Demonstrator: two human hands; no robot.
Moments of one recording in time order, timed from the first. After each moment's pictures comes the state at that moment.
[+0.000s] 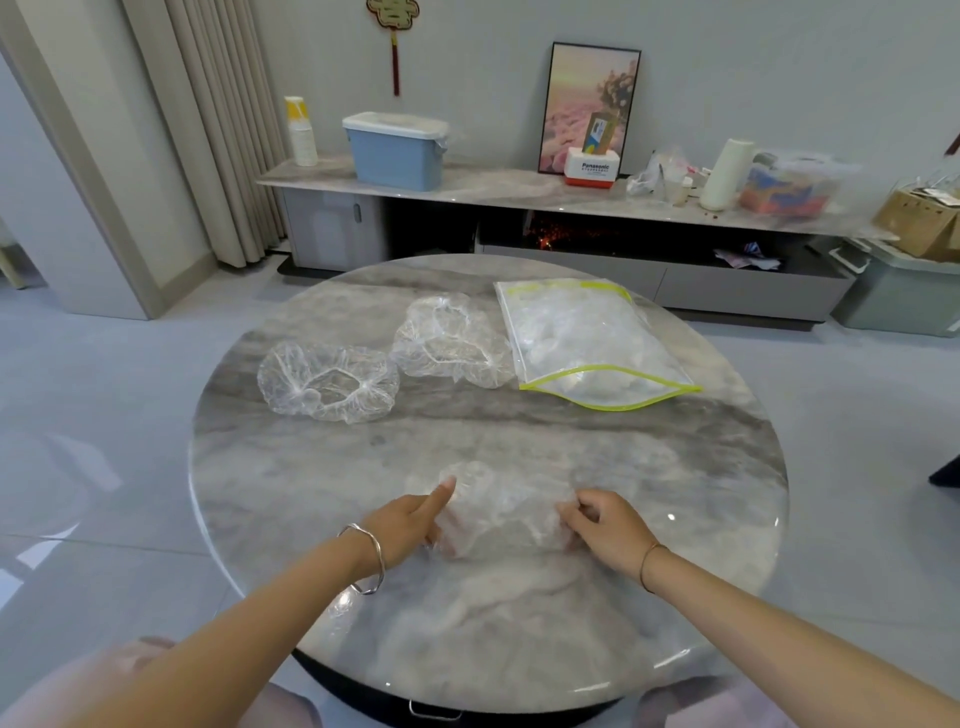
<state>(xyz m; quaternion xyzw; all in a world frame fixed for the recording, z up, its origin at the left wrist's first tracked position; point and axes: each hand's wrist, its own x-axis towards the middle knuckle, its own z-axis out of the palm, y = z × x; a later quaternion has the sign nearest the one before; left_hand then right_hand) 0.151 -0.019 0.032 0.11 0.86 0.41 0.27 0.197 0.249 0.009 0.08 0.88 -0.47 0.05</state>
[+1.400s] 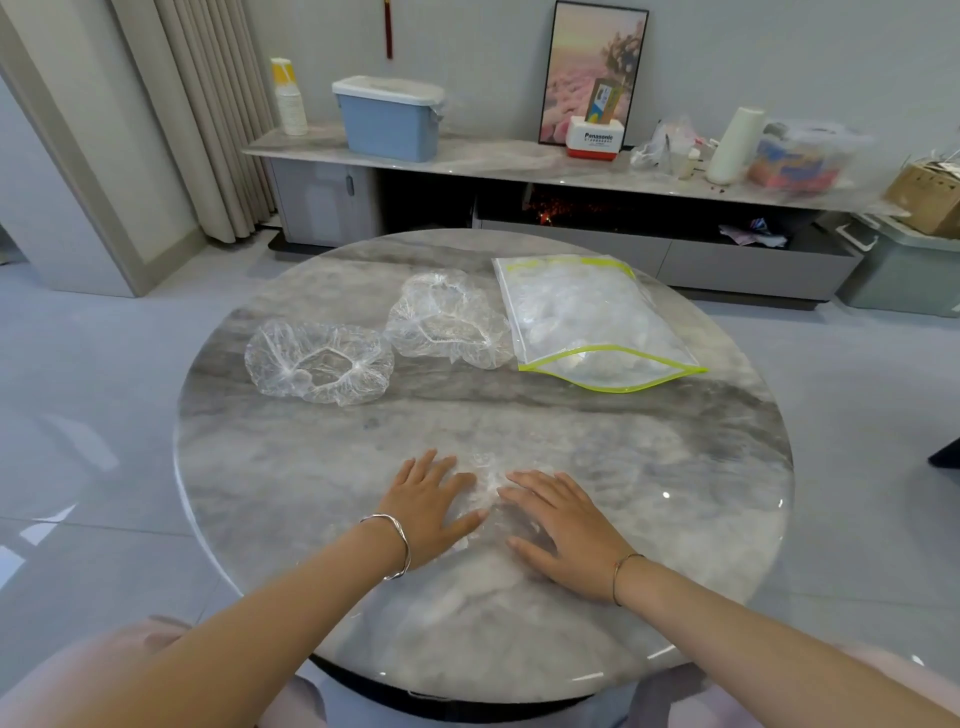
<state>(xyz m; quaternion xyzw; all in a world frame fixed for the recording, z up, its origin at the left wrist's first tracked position) 0.148 0.006 0.010 0.28 0.95 0.06 0.10 0.208 0.217 0.010 -0.18 0.97 -0.14 0.05</state>
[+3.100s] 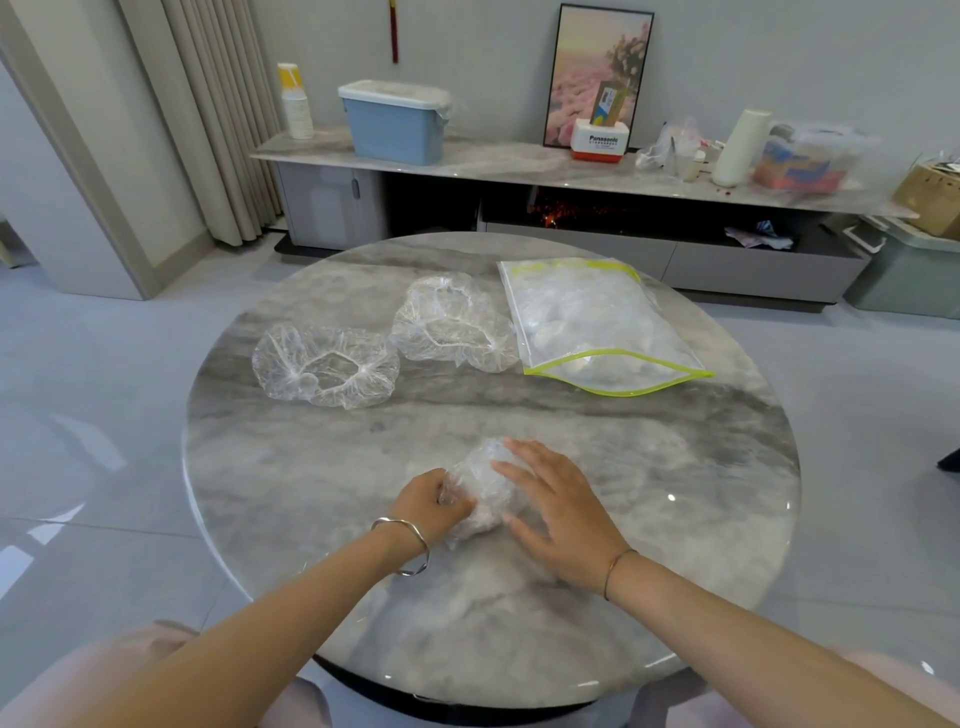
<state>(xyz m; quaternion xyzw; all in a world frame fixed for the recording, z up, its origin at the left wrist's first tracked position) 0.144 0.013 0.008 0.06 0.87 0.46 0.16 0.197 0.201 0.018 -0.20 0.95 -0.21 -0.10</state>
